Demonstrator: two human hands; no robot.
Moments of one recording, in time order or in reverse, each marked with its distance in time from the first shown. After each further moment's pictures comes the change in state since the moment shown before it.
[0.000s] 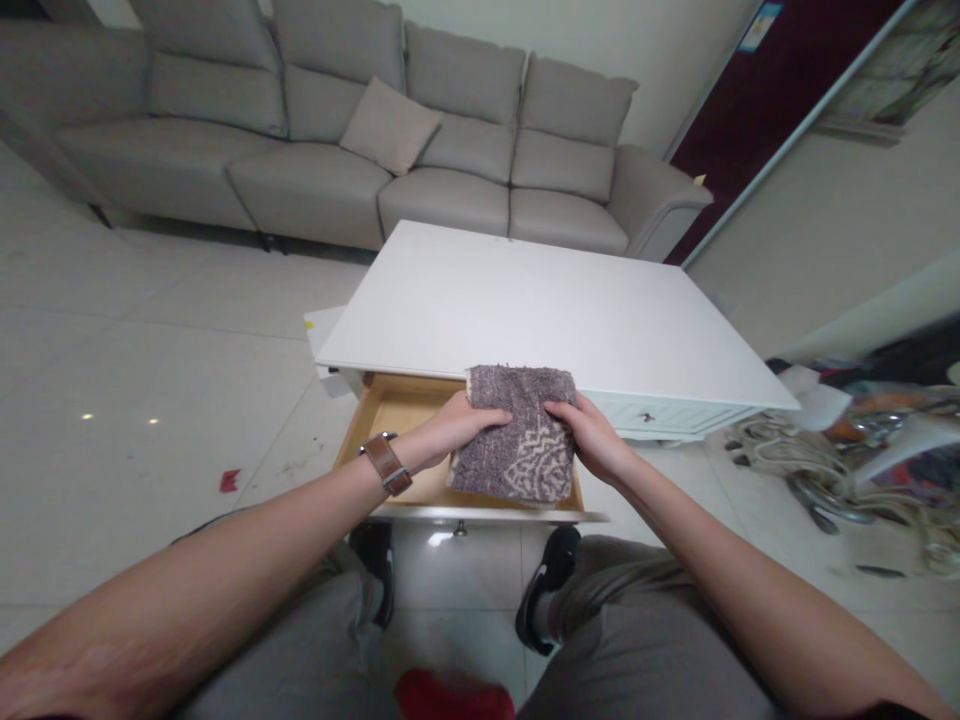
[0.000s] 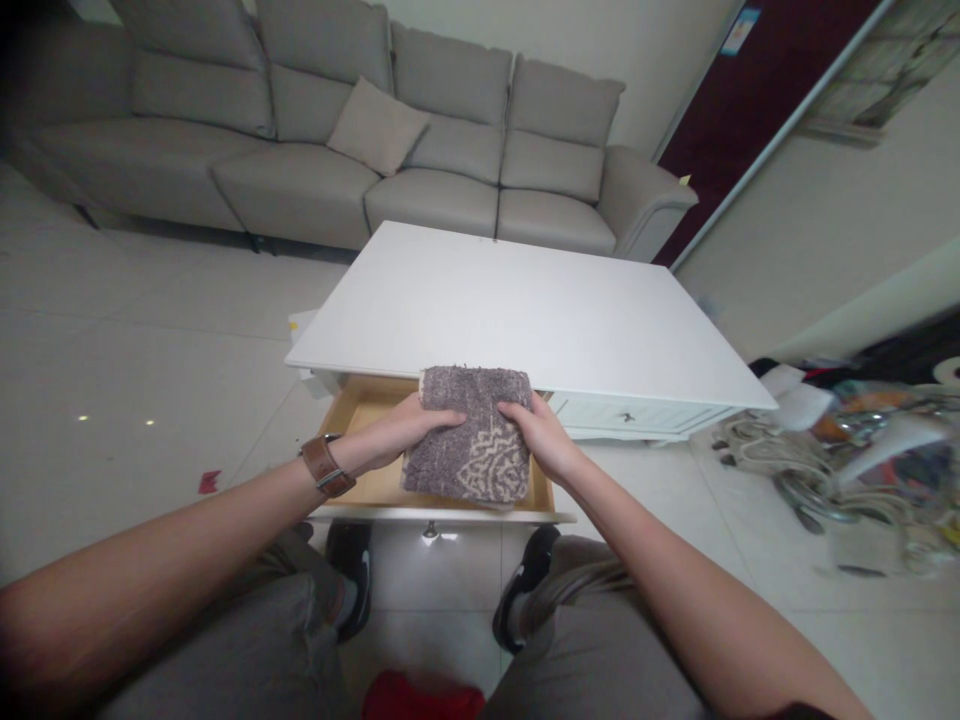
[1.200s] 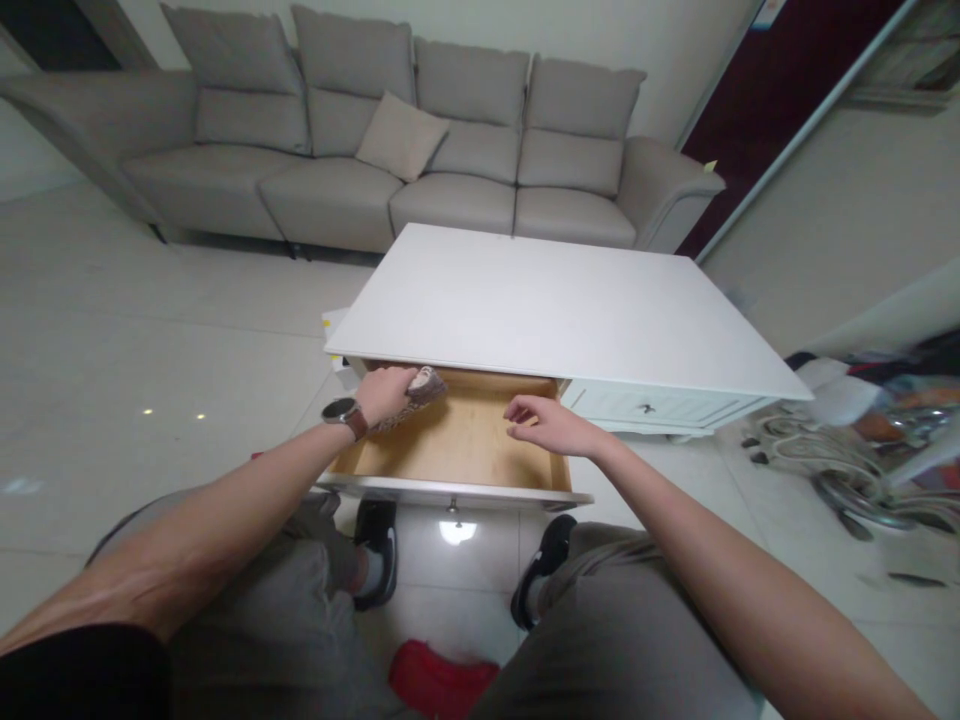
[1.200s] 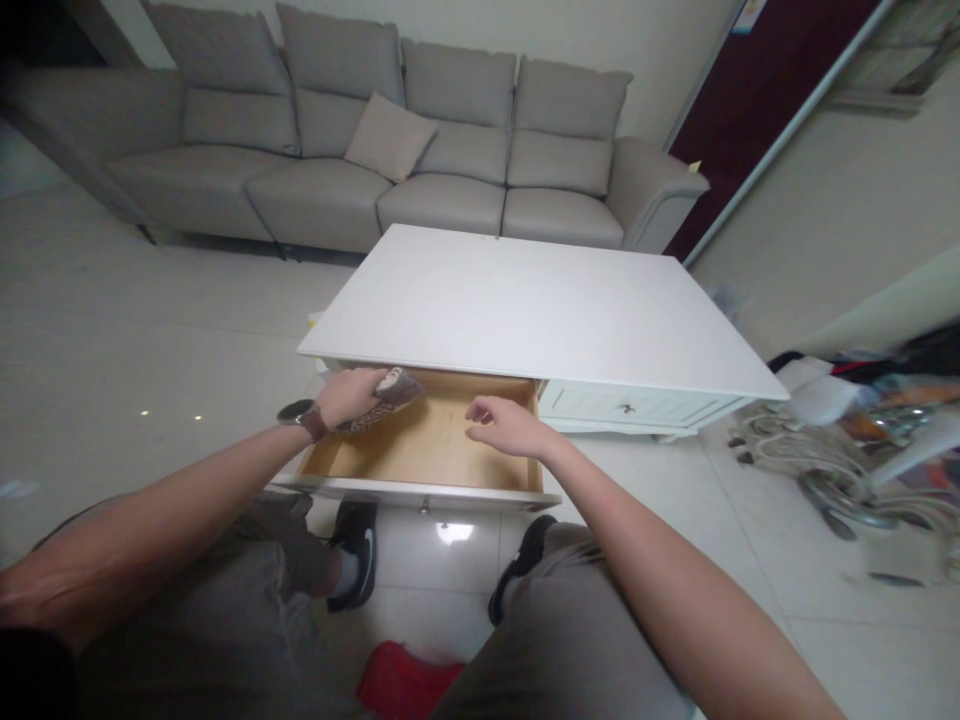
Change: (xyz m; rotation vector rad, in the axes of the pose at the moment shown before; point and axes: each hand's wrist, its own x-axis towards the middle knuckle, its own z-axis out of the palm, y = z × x) left_hand 0.022 -0.048 -0.119 1.732 0.308 0.050; right_hand 0.003 0.005 -0.020 -0.827 -0.506 -0.221
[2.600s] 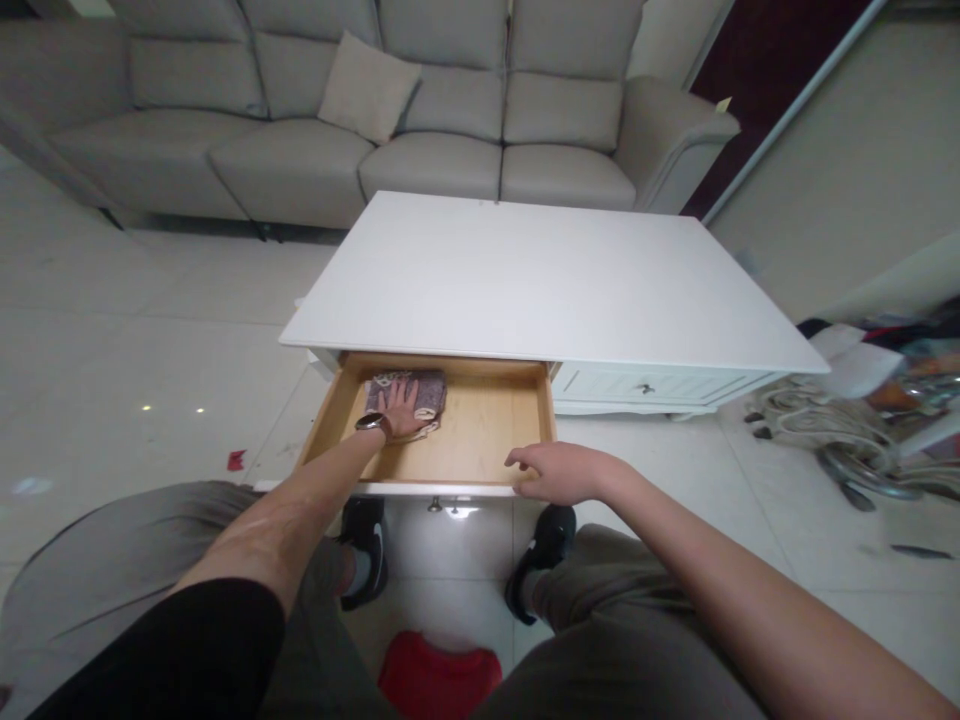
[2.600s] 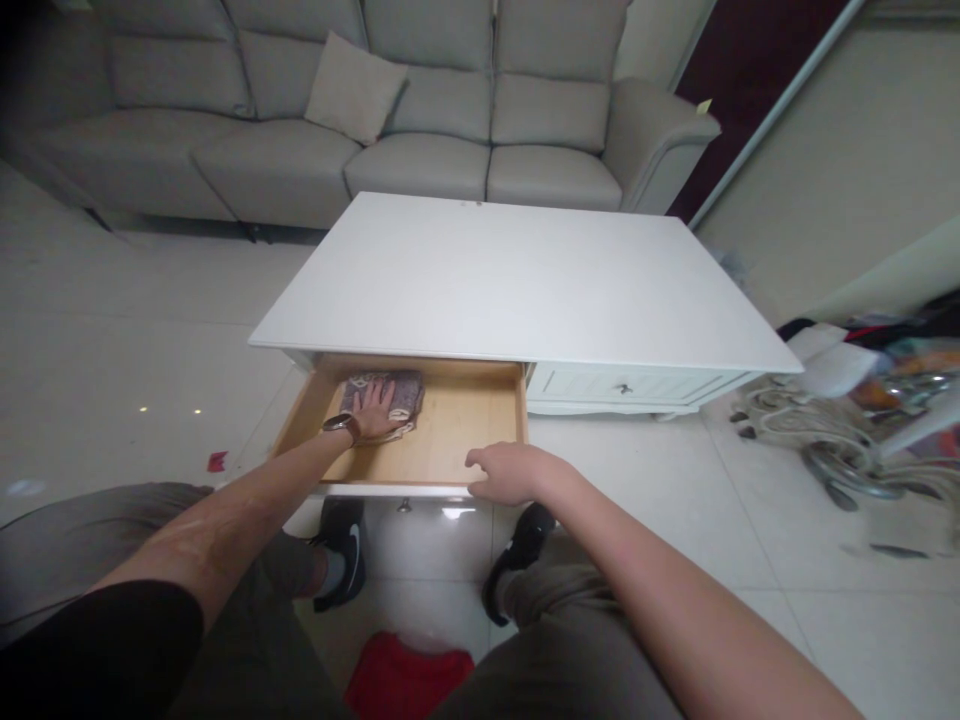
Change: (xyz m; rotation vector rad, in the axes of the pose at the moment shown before) left_hand 0.053 0.024 0.190 -0.085 -0.304 -0.217; right_hand -0.044 0.016 0.006 -0.360 -0.470 0.223
